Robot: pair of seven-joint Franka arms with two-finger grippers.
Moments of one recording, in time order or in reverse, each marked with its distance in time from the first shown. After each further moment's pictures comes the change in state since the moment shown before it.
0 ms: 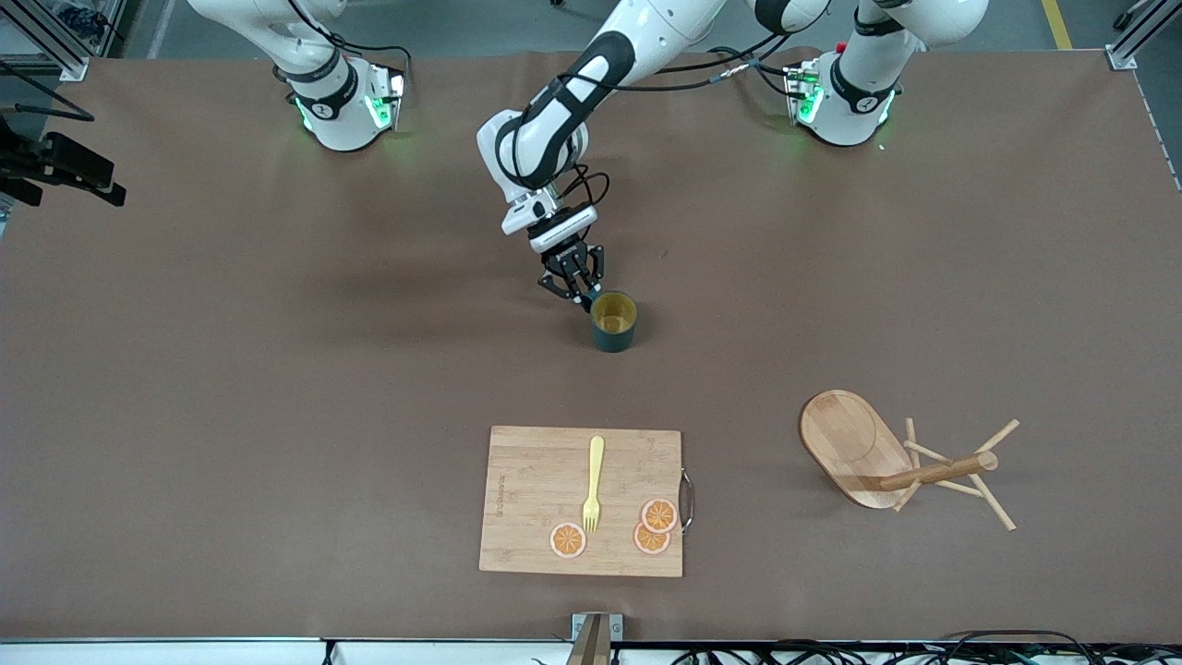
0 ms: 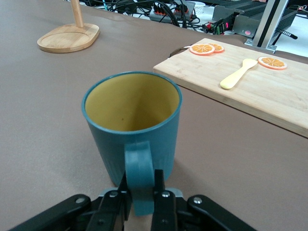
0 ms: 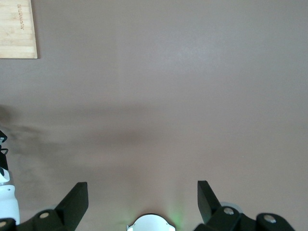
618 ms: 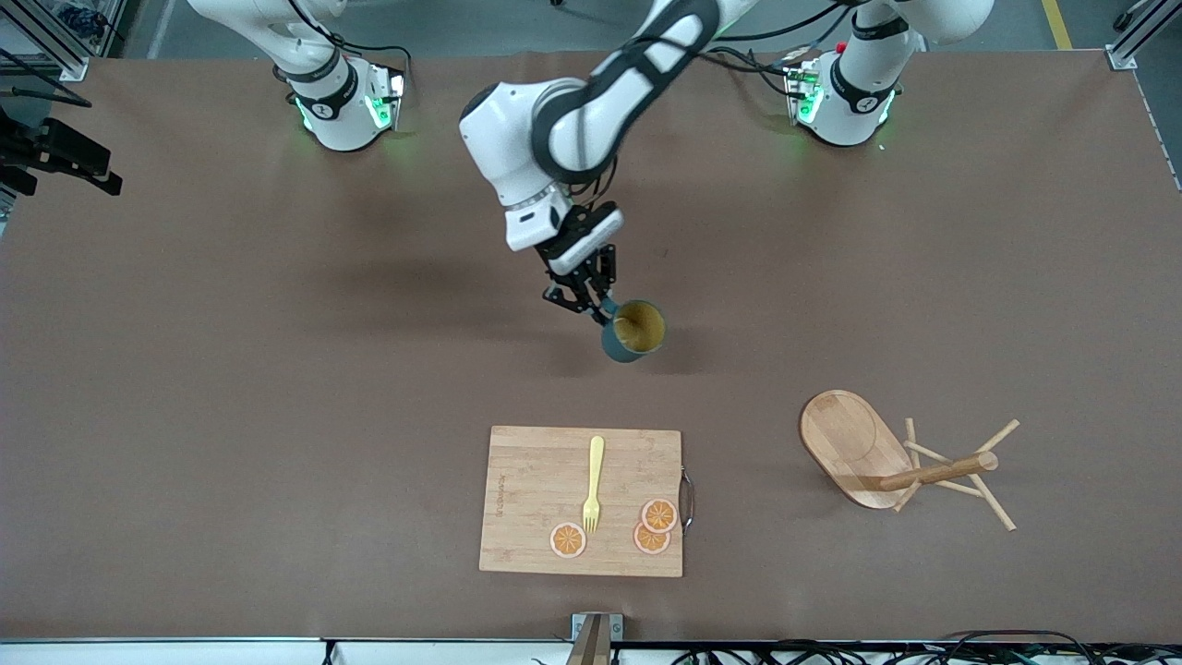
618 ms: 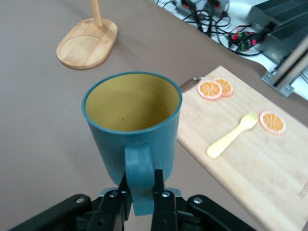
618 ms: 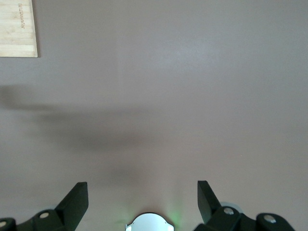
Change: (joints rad) left arm 0.227 -0.307 0.020 0.085 -0.404 -0.010 0.384; right arm 0.001 -0.019 0.004 -0.011 -0.003 0.001 0.000
